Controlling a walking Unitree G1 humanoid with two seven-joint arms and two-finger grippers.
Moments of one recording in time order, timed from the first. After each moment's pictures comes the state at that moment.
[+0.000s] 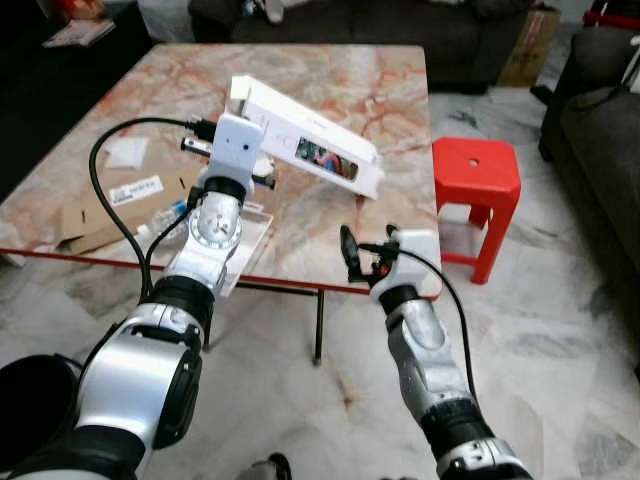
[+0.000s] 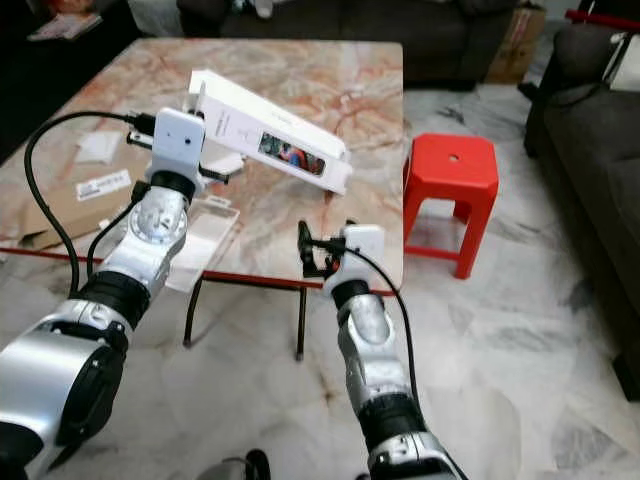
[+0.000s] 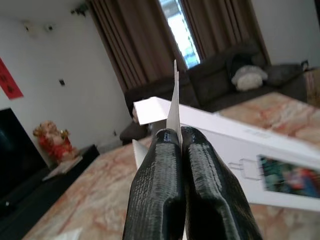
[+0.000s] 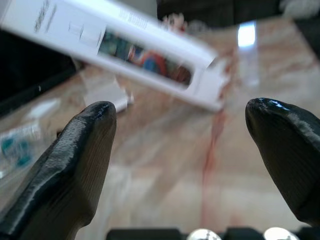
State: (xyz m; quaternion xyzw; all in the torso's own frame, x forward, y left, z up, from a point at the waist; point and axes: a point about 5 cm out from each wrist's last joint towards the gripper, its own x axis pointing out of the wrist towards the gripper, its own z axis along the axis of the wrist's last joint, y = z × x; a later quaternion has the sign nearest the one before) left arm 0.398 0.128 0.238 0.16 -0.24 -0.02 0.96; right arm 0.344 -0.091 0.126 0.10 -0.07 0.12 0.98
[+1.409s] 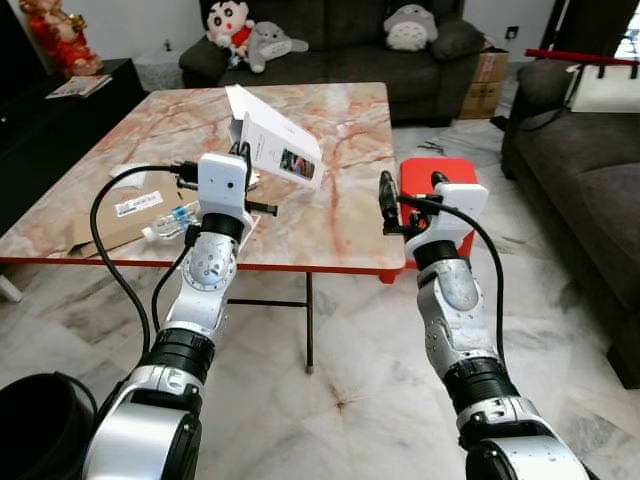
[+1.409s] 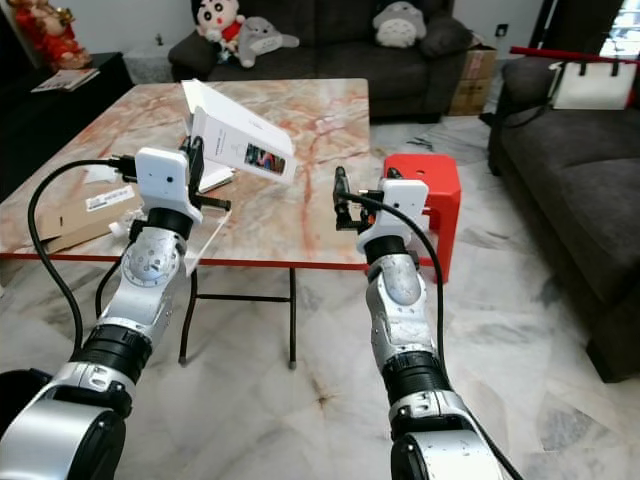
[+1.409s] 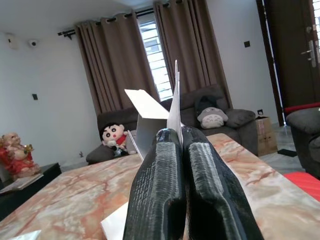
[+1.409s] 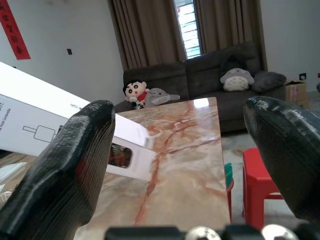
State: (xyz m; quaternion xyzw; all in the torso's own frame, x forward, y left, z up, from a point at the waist) left arm 0.370 0.131 0.206 0.08 -0.25 -0.04 0.96; right arm 0.364 -0.125 0.163 0.07 -0.14 0.08 0.98
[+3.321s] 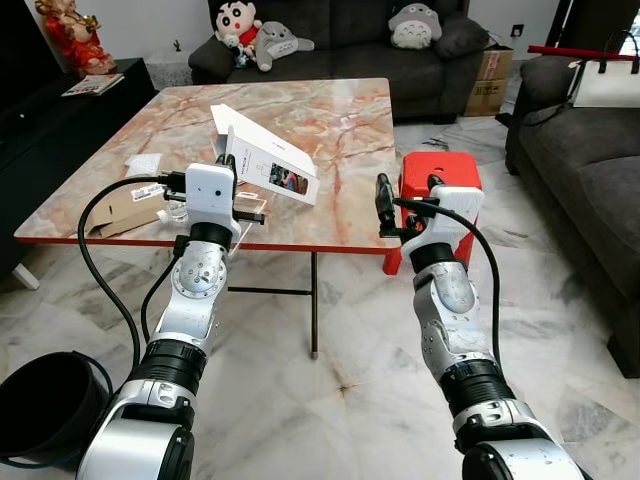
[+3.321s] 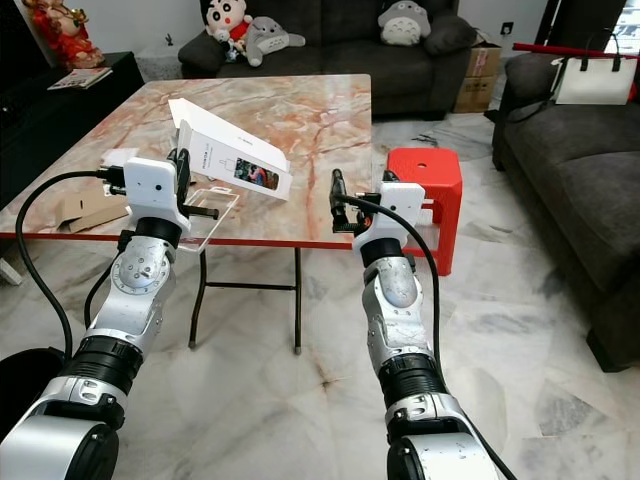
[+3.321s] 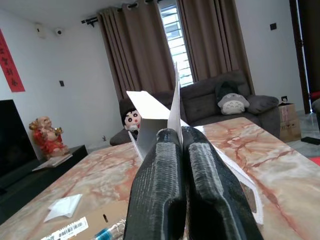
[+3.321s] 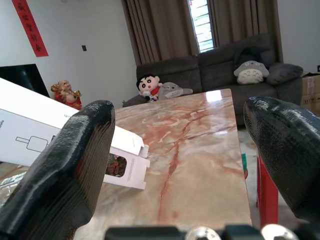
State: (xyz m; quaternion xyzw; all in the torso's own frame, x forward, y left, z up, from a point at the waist) left arm 0.364 0.146 0.200 0.08 -0.23 -0.01 0.97; right arm 0.362 -0.119 0.161 0.08 -0.14 0.08 0.98
